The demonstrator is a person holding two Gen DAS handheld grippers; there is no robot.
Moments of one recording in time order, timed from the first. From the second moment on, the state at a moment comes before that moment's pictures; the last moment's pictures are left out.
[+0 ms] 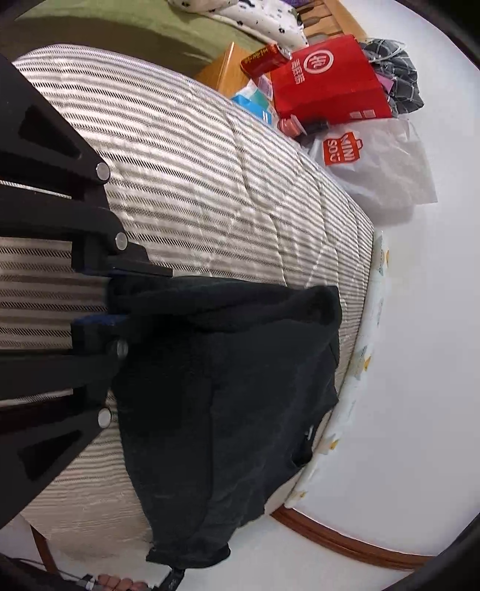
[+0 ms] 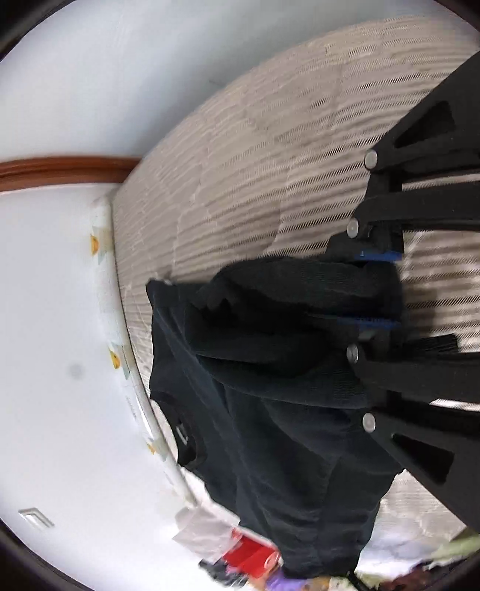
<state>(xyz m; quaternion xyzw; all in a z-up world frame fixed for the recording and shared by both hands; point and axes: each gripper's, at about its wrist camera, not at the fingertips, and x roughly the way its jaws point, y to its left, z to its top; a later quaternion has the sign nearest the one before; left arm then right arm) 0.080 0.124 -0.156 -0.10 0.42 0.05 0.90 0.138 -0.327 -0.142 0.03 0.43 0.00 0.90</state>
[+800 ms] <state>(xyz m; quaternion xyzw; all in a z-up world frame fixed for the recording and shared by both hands) 0.071 0.108 -0.144 -0.10 0.38 -0.03 0.92 0.098 -0.277 -0.138 0.04 0.42 0.02 0.91</state>
